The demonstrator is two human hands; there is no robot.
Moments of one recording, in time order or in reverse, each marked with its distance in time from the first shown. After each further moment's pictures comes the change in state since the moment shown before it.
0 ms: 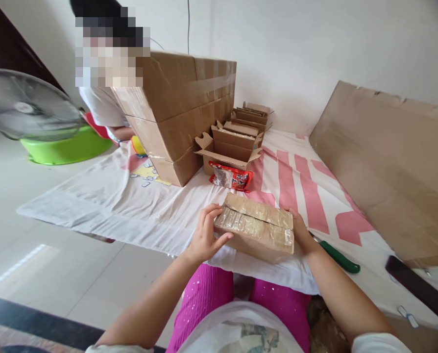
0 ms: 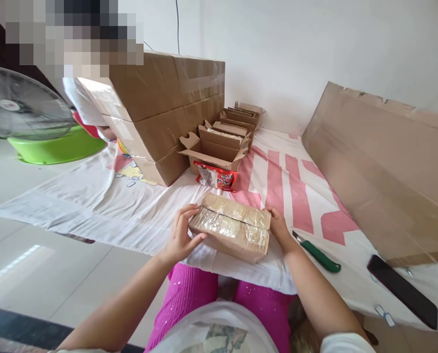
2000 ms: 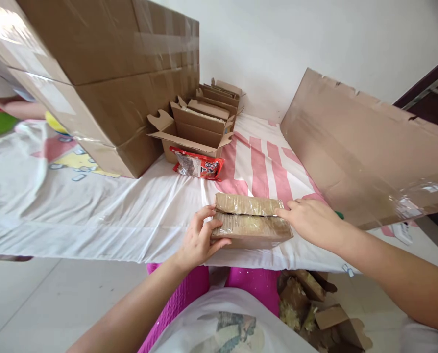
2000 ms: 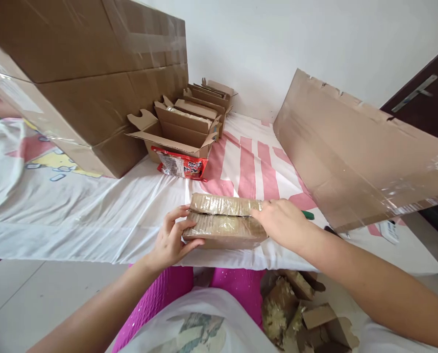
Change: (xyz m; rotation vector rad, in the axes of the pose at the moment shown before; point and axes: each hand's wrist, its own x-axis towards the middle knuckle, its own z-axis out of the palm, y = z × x) left_hand -0.004 0.030 0.049 -0.027 -0.035 0.169; right_hand -0.090 -0.196 -0.048 -1.867 -0.591 -0.339
